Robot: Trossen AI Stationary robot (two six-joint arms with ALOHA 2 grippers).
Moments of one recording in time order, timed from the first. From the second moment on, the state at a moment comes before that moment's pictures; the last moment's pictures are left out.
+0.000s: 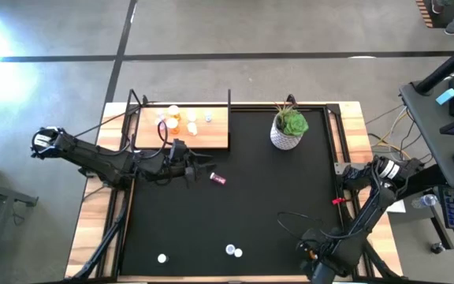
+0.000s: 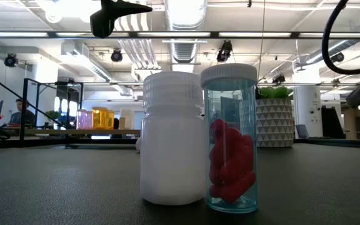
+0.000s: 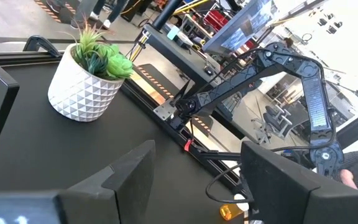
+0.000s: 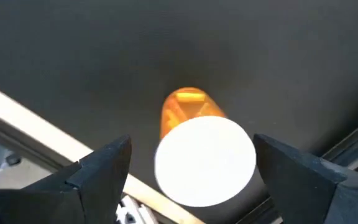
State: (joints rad) left arm -0.22 1.10 0.77 0.24 -0.45 -0.75; right arm 0.99 1.82 1.28 -1.06 -0.10 1.81
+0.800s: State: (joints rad) left arm -0.22 1.09 0.78 0.26 -0.45 -0.75; right arm 0.95 1.82 1.31 -1.07 -0.16 1.73
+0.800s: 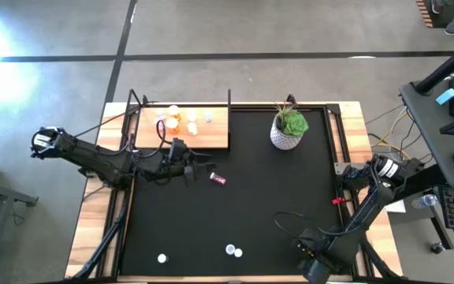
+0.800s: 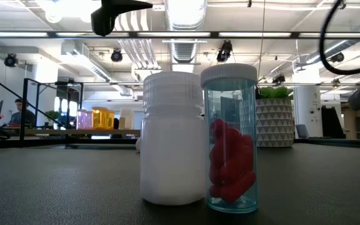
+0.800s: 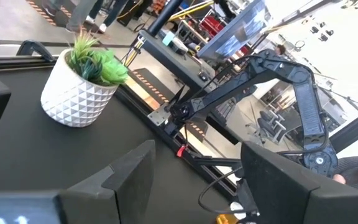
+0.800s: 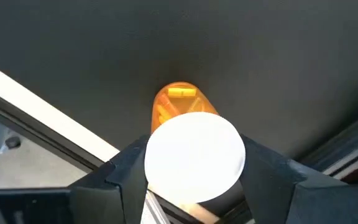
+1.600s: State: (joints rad) left arm -0.22 1.08 0.87 0.17 -0.44 -0.72; right arm 0.20 1.82 1.43 -1.02 0.00 0.90
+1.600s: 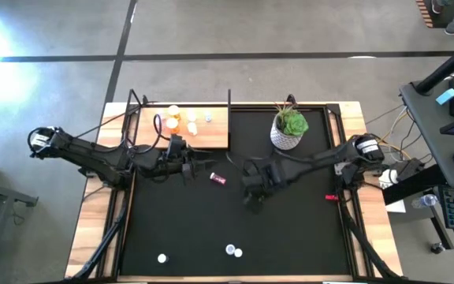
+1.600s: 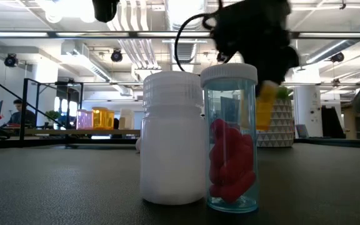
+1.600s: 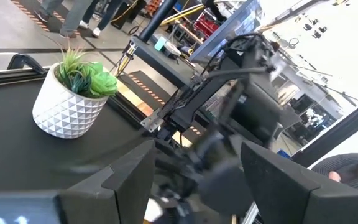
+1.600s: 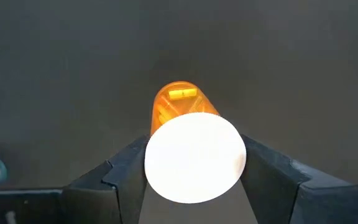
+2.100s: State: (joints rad) left arm -0.21 0.97 0.87 0.07 -0.44 -0.72; right arm 0.06 1.89 1.42 -0.86 -0.02 0.83
